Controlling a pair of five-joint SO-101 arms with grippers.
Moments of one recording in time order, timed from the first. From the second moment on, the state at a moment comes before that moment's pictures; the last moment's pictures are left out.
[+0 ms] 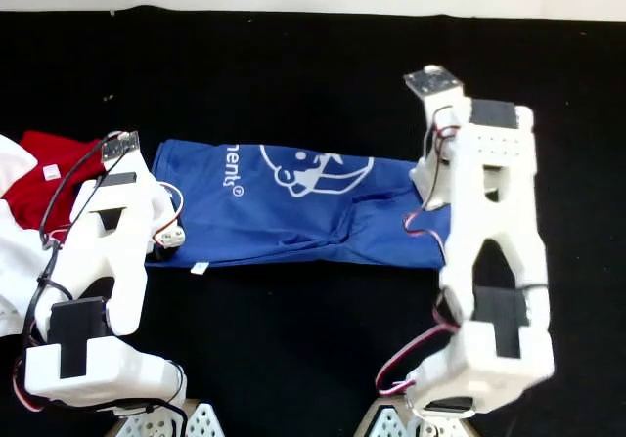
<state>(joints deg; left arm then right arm) -17.7 5.0 37.8 50.7 -15.8 0.1 2.6 -2.8 90.0 27.1</state>
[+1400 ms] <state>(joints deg) -24.7 28.4 -3.6 67.5 -15.6 0.0 -34.5 46.4 93.0 27.5</state>
